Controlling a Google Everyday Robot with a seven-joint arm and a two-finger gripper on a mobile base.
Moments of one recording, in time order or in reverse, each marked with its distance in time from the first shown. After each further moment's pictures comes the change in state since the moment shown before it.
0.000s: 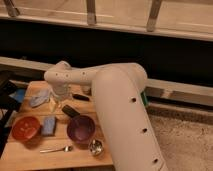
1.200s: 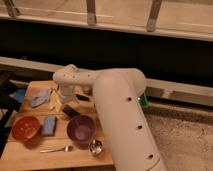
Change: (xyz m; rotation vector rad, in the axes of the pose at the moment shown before) arm 0.007 -0.028 0.034 -0.035 0.056 0.036
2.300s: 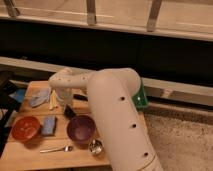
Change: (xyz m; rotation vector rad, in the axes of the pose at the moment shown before) arm -0.002 0.011 0.004 0.048 -0.013 -0.076
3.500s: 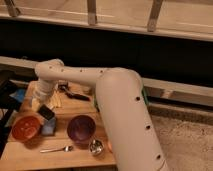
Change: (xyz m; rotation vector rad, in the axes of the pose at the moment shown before) arm -0.046 0.121 -0.080 -0.318 -0.176 -0.289
